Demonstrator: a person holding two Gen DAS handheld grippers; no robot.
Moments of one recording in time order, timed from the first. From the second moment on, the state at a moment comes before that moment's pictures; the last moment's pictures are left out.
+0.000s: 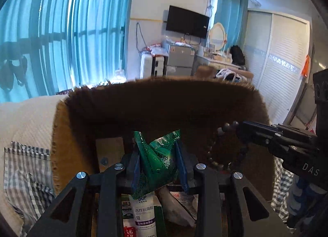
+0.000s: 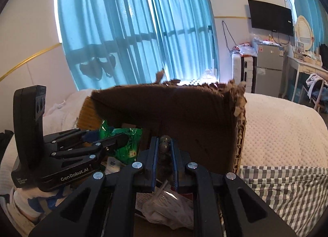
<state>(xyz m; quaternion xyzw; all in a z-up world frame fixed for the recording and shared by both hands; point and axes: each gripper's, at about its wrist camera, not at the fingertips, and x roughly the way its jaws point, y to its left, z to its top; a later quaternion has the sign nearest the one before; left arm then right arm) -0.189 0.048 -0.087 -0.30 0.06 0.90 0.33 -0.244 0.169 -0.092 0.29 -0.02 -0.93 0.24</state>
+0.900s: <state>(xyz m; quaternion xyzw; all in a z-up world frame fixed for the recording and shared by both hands) -0.118 -0.035 -0.011 -0.26 0.00 0.94 0.24 -0.110 0.207 -0.043 0.26 -0.08 -0.94 0.21</state>
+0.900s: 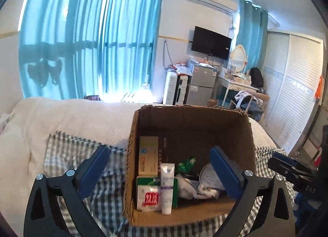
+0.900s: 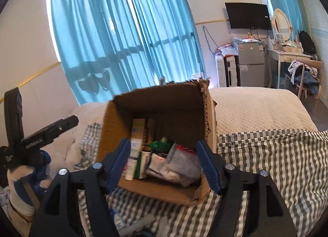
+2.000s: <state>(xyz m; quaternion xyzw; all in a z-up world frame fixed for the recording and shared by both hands) -0.045 -0.022 -0.109 -0.34 0.11 0.90 0.26 -0.052 0.193 -0.165 0.42 -0.03 -0.87 0.26</state>
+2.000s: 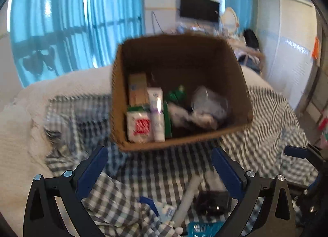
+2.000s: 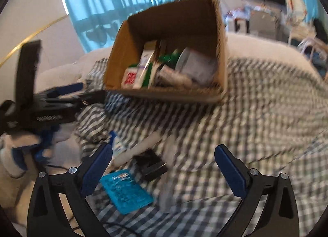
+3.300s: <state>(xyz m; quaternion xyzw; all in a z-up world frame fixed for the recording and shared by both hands) -0.063 0.042 -0.253 -0.53 0.24 0.75 0.31 -0.111 0.208 -0.237 0.55 -0.02 -0.82 0.15</state>
